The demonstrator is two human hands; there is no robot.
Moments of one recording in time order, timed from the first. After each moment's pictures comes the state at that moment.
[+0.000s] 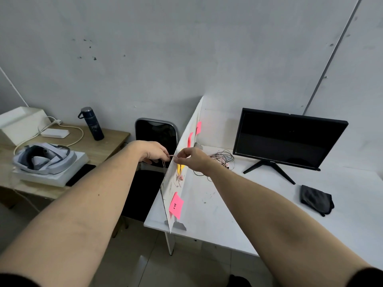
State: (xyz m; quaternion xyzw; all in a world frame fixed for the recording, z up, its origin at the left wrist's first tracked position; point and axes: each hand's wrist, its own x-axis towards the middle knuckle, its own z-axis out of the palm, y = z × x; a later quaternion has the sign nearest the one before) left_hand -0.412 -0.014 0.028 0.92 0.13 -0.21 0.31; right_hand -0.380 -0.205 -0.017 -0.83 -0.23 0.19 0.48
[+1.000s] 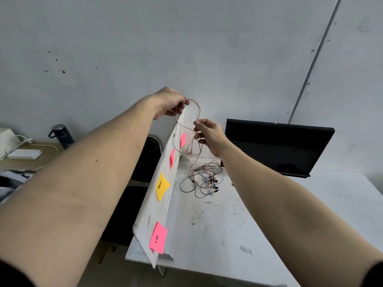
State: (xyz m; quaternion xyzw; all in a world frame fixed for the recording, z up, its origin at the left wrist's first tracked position) left_hand -0.268 -0.104 0.171 0.86 0.05 0.01 0.50; right_hand -0.253 -0.265 0.053 -0.66 -0.10 0.09 0.74
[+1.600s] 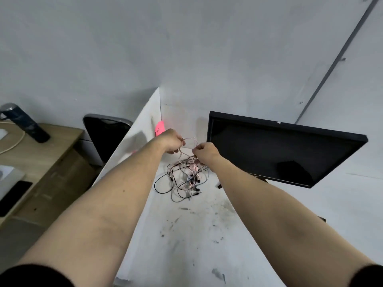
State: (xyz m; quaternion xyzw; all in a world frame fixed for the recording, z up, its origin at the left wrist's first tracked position) left_hand -0.102 -0.186 -0.041 0.90 0.17 -0.15 0.36; right_hand -0.087 -0.338 -0.098 -0.84 0.02 0.22 0.49
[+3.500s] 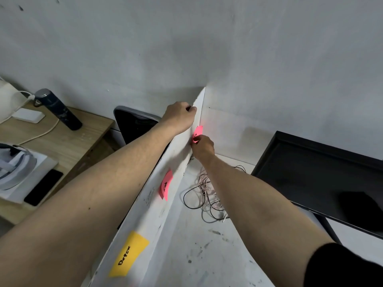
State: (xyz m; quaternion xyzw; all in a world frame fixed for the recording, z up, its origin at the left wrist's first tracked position) left_hand -0.034 -0.067 -0.005 0.93 0.20 0.04 0.32; right_hand 0.004 -0.151 -0.153 -0.87 -0.02 0.20 0.46
